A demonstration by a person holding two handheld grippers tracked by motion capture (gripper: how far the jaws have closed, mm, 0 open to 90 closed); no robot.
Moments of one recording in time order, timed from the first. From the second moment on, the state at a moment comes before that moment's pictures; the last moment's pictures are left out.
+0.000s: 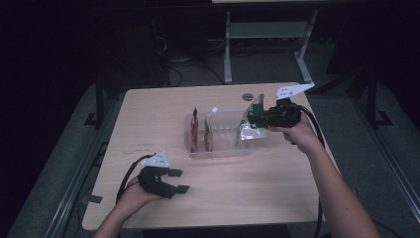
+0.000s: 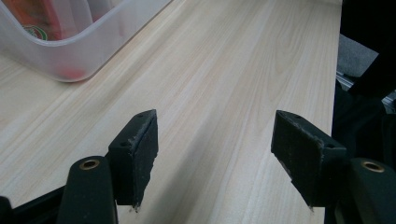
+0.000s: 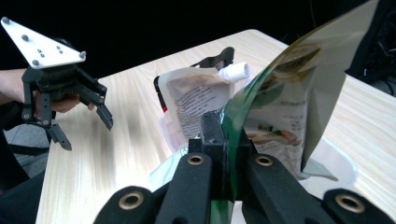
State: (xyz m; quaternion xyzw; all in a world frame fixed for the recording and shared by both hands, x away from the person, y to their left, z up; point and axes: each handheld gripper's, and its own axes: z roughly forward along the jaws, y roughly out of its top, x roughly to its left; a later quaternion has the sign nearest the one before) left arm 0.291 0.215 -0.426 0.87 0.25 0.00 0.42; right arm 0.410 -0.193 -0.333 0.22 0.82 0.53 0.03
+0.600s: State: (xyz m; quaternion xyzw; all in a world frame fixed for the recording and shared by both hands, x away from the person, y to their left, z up) left arm 0.292 0.214 -0.427 0.87 0.25 -0.01 0.42; right arm 0.419 -0.184 -0.353 0.23 0.82 0.52 0.01
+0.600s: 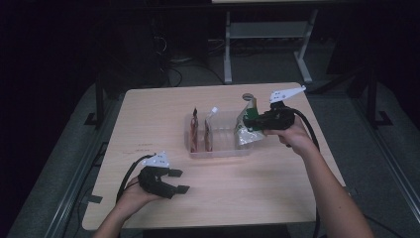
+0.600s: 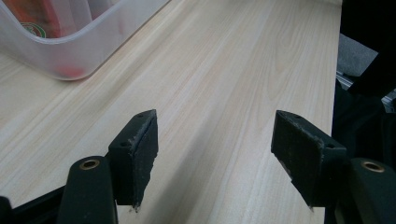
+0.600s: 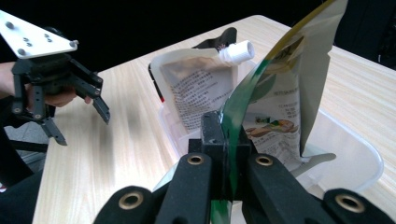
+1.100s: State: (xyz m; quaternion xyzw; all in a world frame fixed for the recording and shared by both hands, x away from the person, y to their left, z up) left arm 0.292 0.214 -0.428 0.87 0.25 -0.01 0.42; right arm 0.426 -0.181 -0.371 0.25 0.82 0.51 0.02
